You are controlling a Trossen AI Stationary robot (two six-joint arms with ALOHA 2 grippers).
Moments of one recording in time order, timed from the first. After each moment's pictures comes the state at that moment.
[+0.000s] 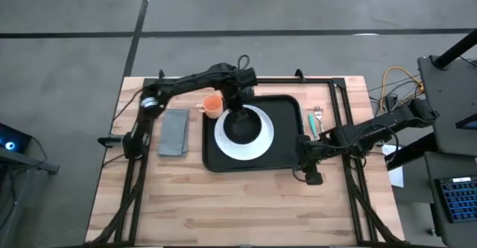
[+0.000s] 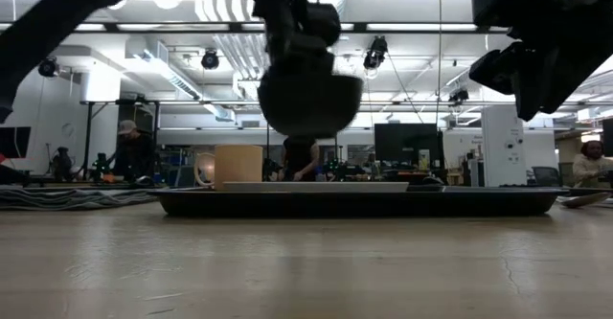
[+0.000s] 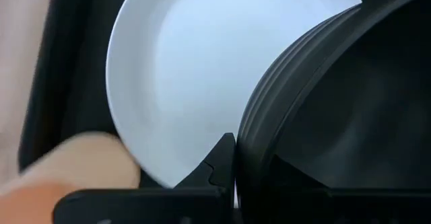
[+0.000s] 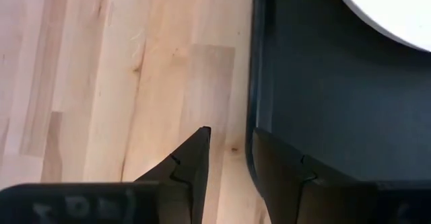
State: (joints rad) left arm 0.38 2.11 2.07 -1.33 0.17 -0.06; right arm 0.29 1.19 0.77 -0.70 -0.05 0.22
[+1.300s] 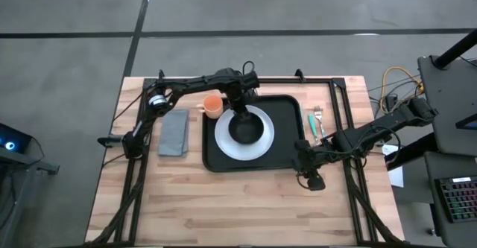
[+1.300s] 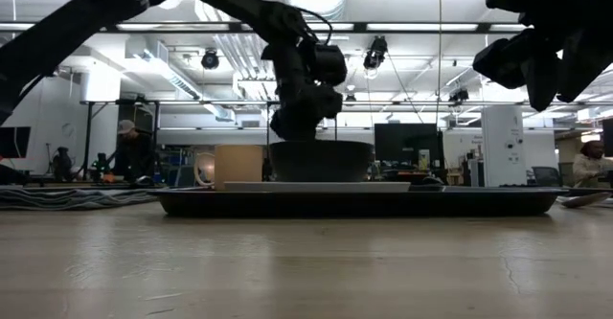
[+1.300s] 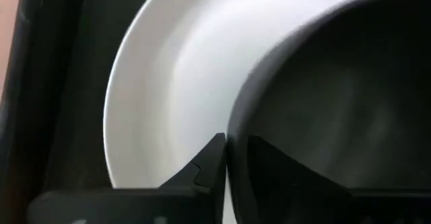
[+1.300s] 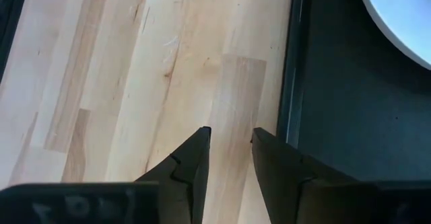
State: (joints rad) left arm 0.42 2.20 1.96 -1.13 0.21 0.01; right arm 0.36 1.19 0.77 -0.65 -0.05 0.23
